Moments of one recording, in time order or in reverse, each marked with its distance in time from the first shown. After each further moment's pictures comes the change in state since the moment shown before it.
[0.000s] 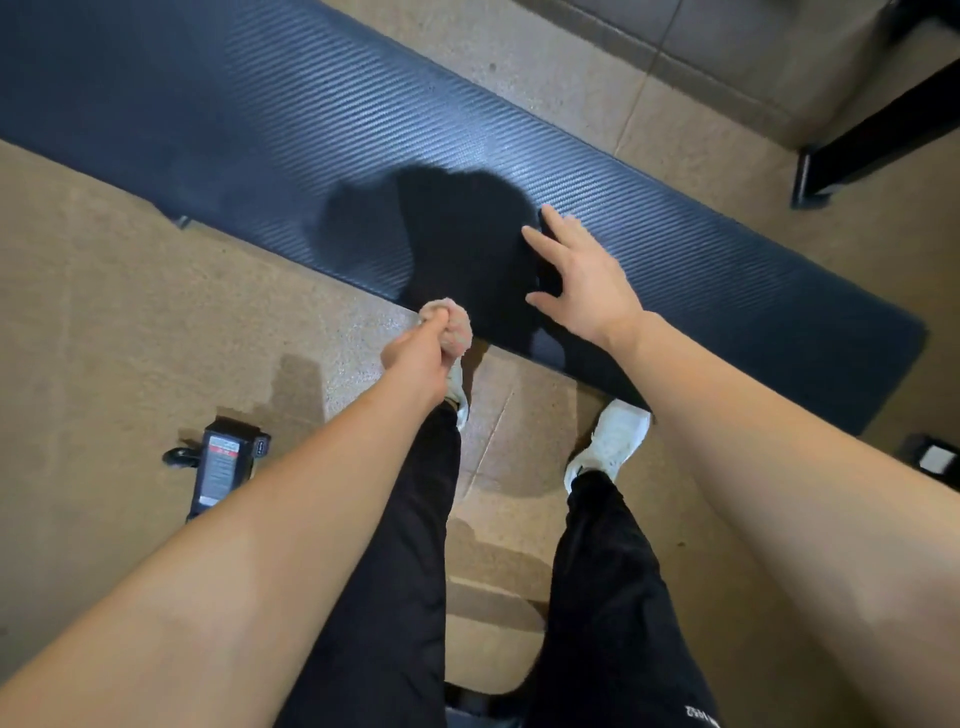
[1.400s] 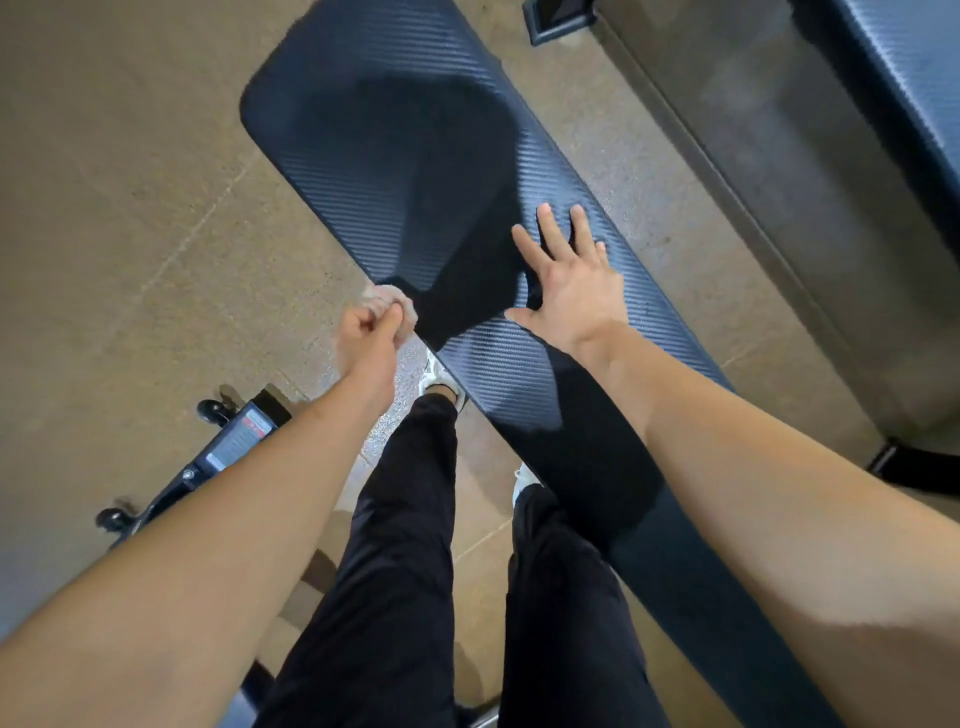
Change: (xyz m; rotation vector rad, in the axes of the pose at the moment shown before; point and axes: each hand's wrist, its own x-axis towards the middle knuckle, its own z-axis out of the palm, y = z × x) left_hand 0.087 0.201 -0.107 -0.045 0.356 0.467; right_hand 0.230 -0.208 -0.046 -0.522 -0.116 -0.332
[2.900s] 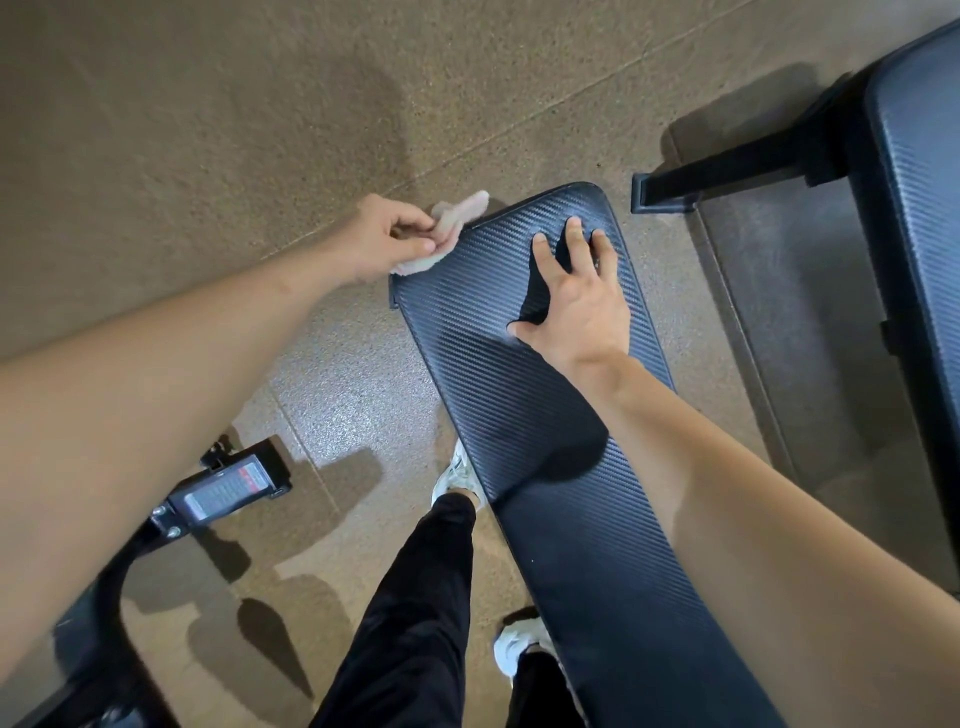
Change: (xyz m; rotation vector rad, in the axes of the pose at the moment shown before) left_hand 0.243 0.251 -0.071 0.602 -0.517 0.488; right_hand 0.207 -0.129 -0.128 -0.054 0.074 -0.024
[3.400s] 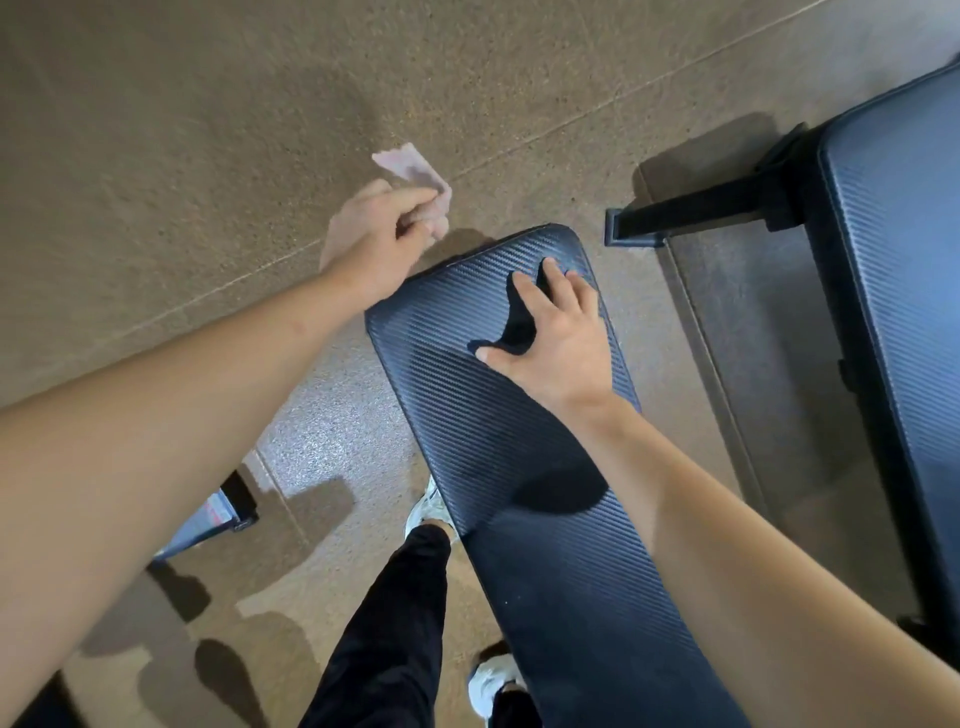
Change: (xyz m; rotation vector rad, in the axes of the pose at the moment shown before) left_hand 0.012 0.046 0.013 0.163 0.363 0.085; right_hand 0.002 0.010 -0.009 0.242 0.045 -0.022
